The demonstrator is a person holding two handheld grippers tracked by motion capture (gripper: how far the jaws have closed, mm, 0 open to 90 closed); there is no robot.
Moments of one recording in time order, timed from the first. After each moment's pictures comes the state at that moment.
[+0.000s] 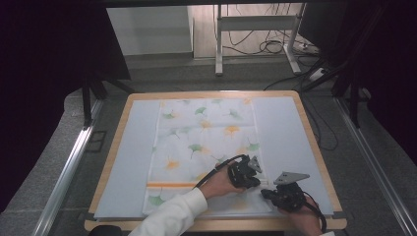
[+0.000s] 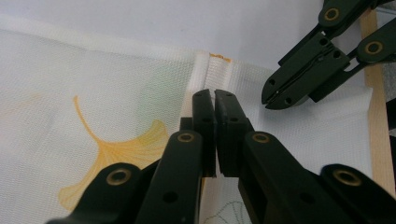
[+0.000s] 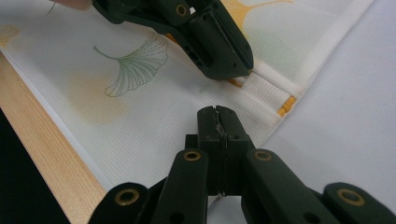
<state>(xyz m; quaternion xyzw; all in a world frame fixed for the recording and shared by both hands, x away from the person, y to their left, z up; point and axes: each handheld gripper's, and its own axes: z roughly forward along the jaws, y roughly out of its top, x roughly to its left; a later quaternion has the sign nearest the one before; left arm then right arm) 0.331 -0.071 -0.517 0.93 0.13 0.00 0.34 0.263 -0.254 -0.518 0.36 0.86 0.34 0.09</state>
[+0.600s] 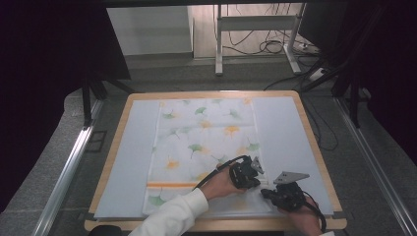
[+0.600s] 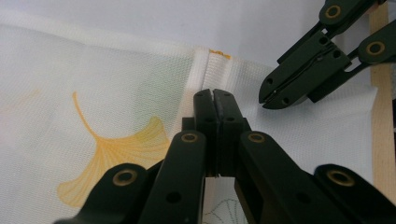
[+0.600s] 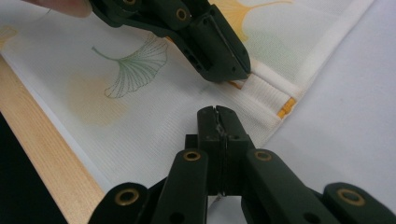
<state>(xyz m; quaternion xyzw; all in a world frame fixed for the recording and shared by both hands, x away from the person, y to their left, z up) 0.327 -0.075 -0.514 0.94 0.14 0.01 0.32 0.263 -0.253 -0.518 0.36 0.86 0.34 0.09</state>
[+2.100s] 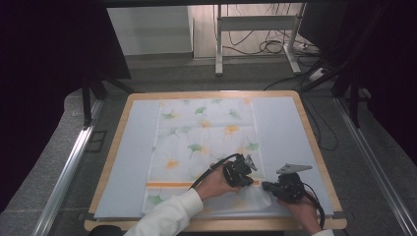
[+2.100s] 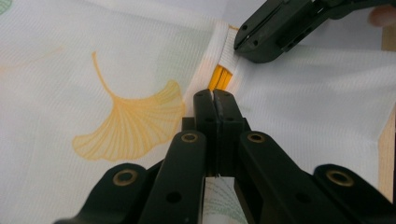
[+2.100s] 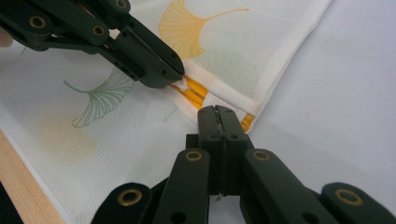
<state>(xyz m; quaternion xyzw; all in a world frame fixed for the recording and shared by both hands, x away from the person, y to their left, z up) 0.330 -0.057 -0.513 0.94 0.17 0.00 0.31 0.287 -0.260 -0.522 0.42 0.83 0.36 0.07</state>
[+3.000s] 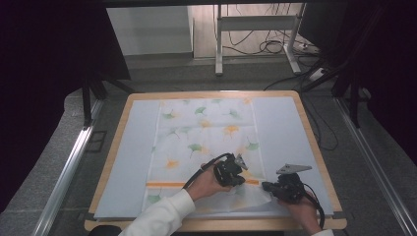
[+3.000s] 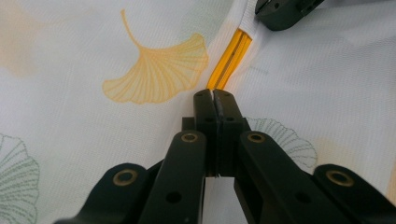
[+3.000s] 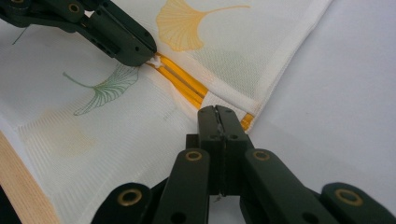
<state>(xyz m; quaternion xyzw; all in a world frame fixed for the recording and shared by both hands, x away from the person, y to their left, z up) 0.329 -0.031 -0.514 0.93 0.19 0.01 0.30 0.286 -0.259 -0.522 0.41 0.83 0.36 0.07</state>
